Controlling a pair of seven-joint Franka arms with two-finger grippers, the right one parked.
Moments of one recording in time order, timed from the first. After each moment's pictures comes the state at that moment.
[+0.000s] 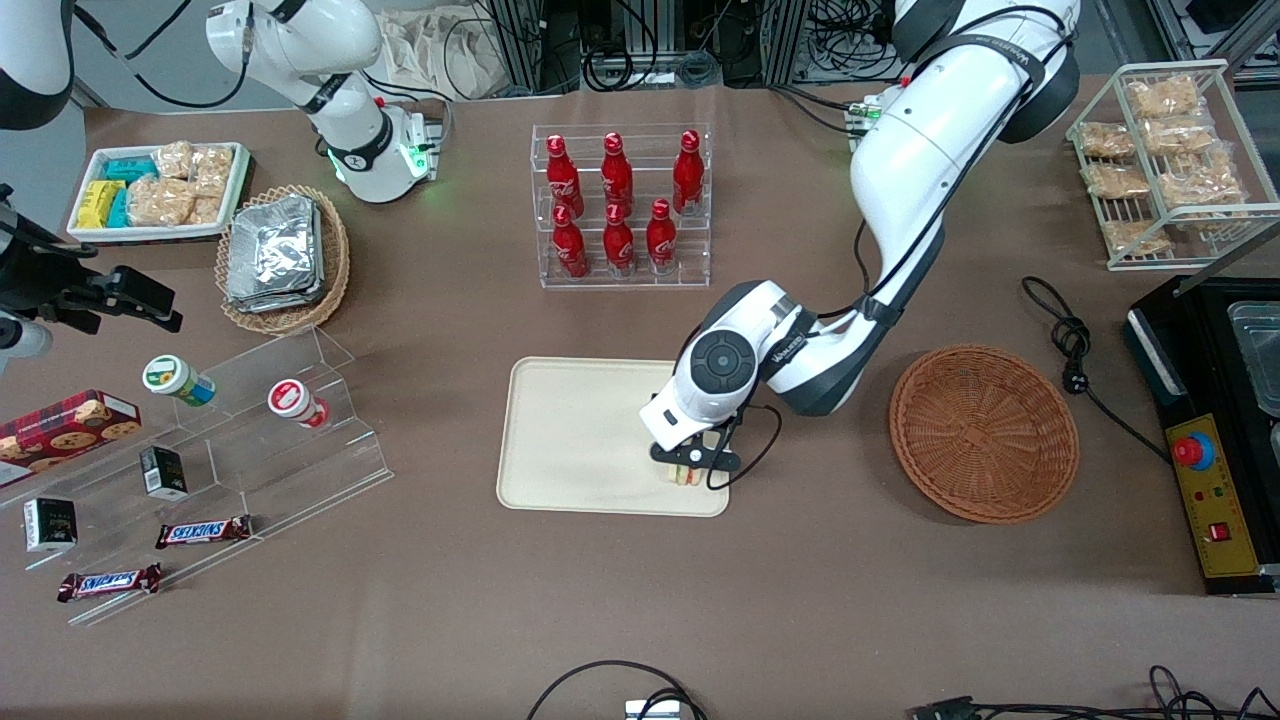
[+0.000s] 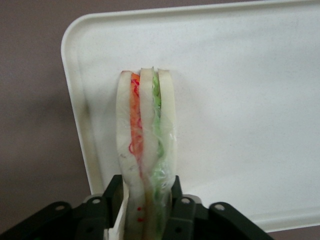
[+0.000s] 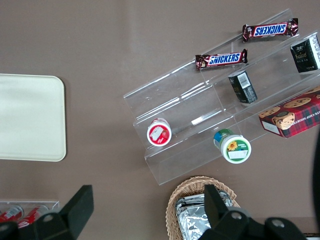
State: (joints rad) arm -0.31 0.83 -0.45 -1.39 0.25 2.11 -0.63
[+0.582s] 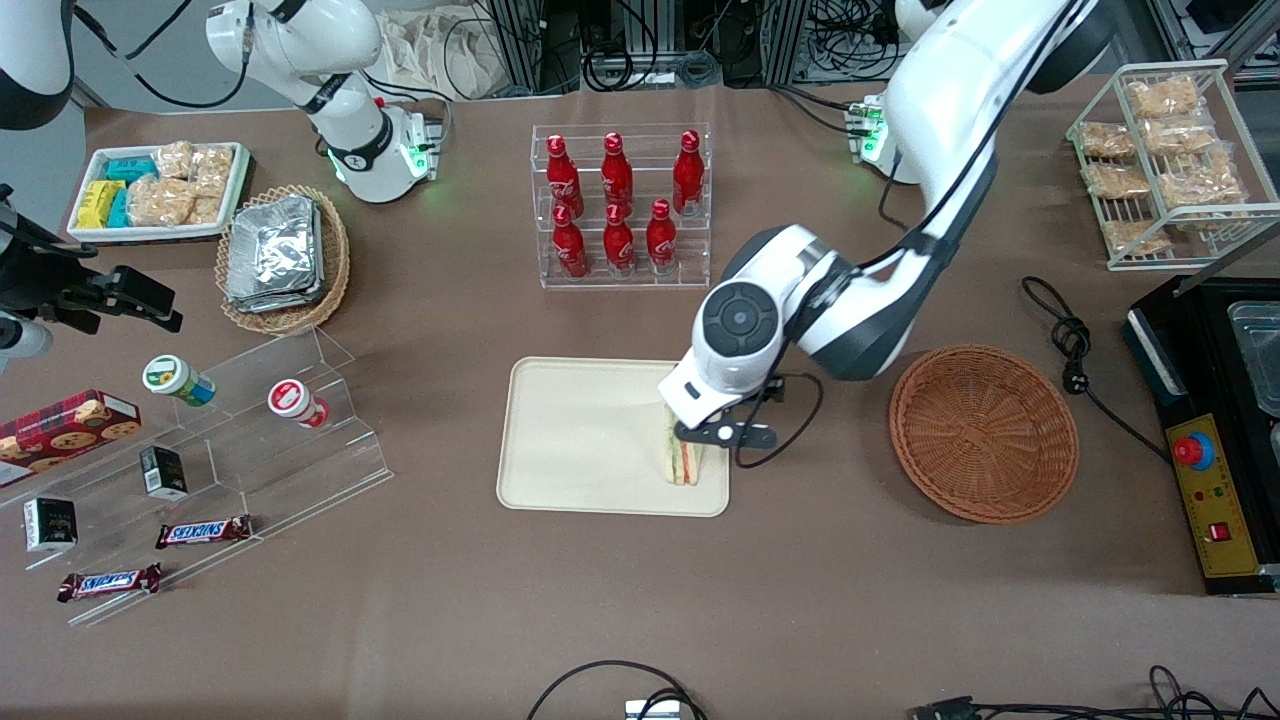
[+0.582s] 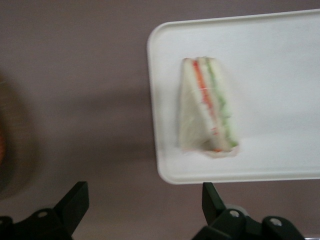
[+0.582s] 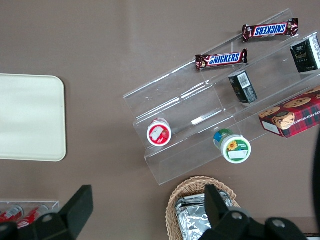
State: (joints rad) arm -0.27 0.61 -0.46 -1.38 0.24 1.78 -0.63
